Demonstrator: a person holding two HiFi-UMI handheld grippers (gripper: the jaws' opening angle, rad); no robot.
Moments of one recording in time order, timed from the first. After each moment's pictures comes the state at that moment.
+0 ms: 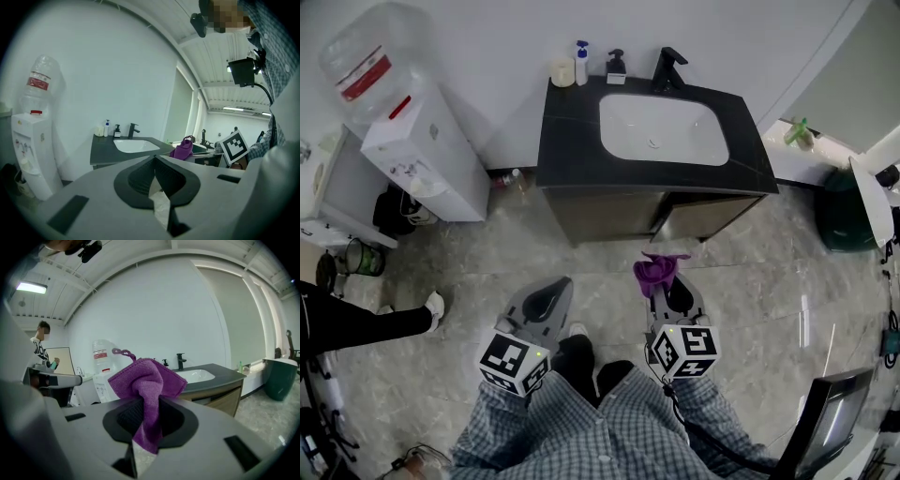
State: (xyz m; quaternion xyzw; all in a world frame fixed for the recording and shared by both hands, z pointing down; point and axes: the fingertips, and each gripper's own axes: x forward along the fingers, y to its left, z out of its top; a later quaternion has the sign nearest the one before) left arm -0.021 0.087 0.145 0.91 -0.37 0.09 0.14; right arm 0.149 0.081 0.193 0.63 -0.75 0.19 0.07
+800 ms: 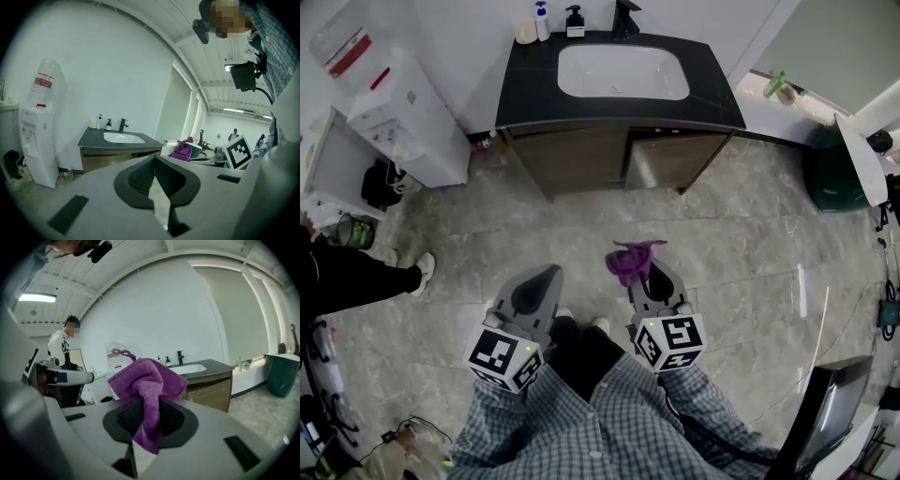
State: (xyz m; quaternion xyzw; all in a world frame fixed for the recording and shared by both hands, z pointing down) left arm 0.073 0.251 0.153 0.91 -0.37 0.09 0.16; right arm 0.207 0.248 0.207 0.59 -0.78 0.20 0.06
